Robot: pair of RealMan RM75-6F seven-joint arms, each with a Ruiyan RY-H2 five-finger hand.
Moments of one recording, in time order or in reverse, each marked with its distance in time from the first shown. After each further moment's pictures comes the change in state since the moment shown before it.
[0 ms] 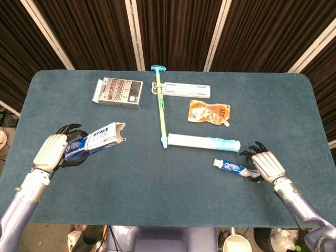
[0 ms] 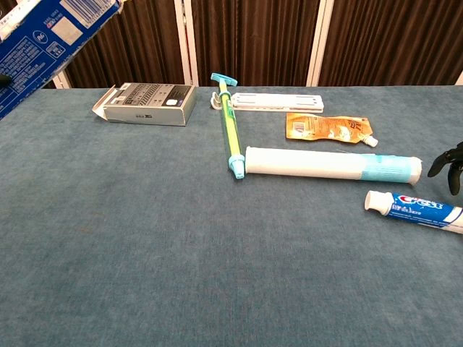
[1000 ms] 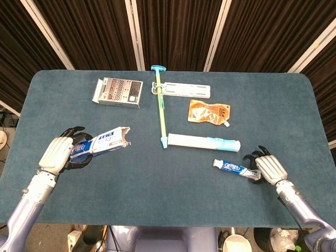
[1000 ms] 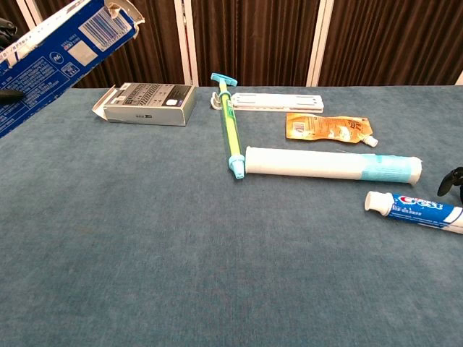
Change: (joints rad) left arm -0.016 -0.048 0.024 -0.011 -0.027 0.027 0.102; right arm -0.024 -0.107 -0.046 0.200 -0.025 0.034 0.163
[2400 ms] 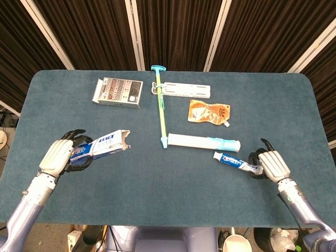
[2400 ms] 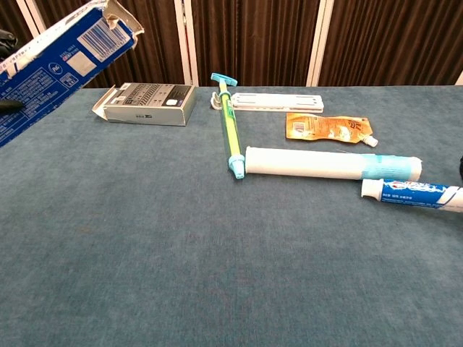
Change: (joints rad) left arm 0.006 -0.009 0.028 0.028 0.041 -0.011 -0.061; right arm -0.034 -0.036 0.035 0.064 -0.012 0.168 0.014
